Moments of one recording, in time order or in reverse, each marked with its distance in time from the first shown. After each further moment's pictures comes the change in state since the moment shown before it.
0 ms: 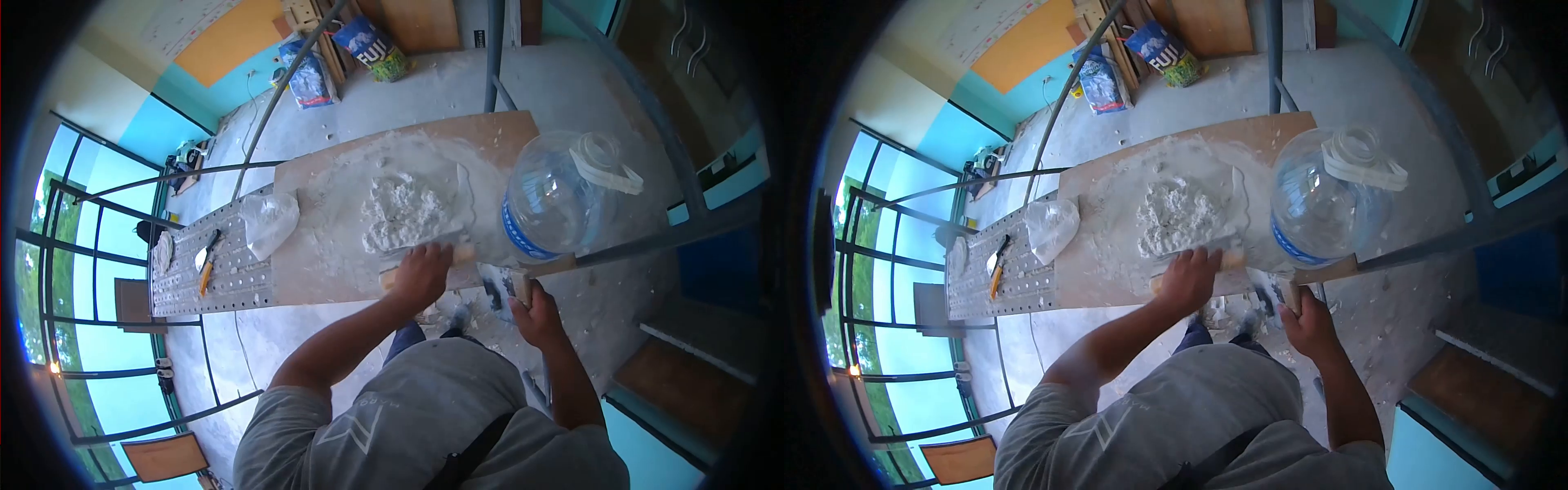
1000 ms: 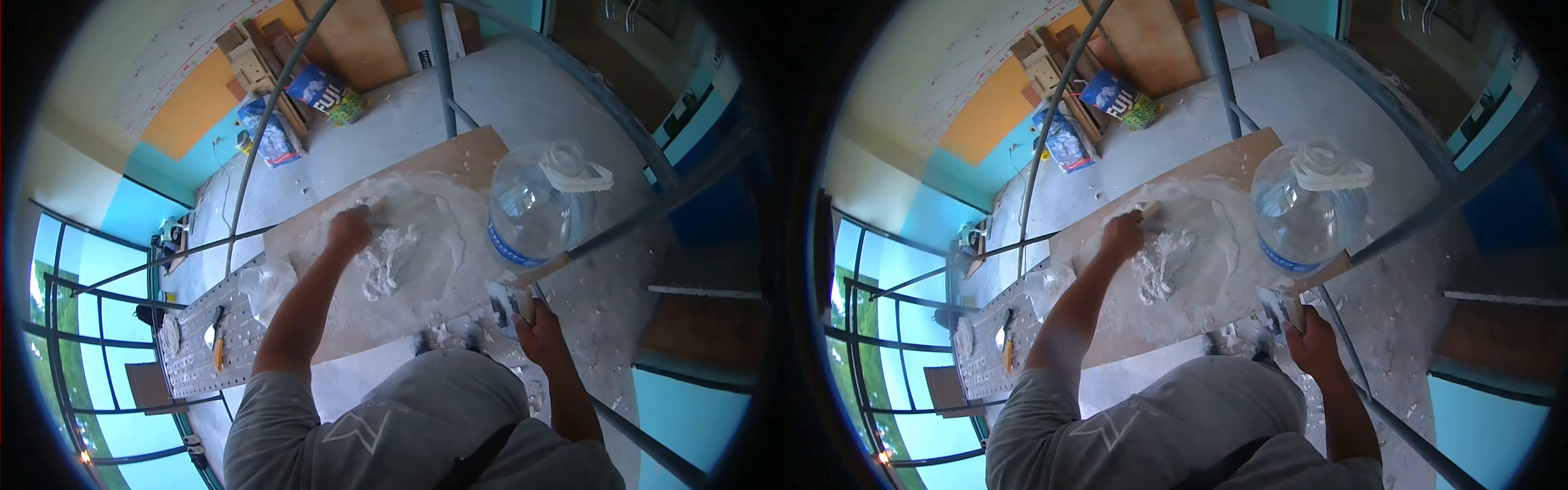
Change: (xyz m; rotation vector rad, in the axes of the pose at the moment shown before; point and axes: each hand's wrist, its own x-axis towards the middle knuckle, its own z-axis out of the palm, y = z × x) left_hand 0.130 -0.176 -0.053 0.080 -0.219 -0.274; right_hand -0.023 -0.046 0.022 -0.032 0.253 0.242
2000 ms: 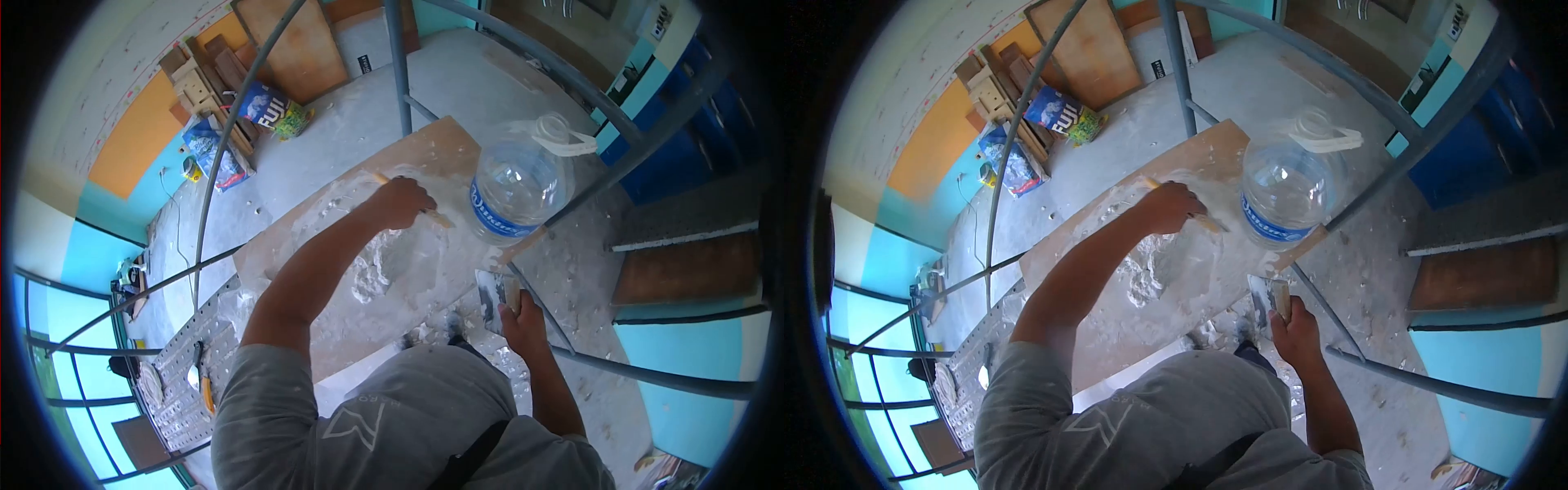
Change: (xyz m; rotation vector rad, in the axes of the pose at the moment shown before) left_hand 0.045 0.093 -0.003 0.041 -0.039 1.148; right_hand -0.044 -0.042 0.055 -0.101 0.231 0.184
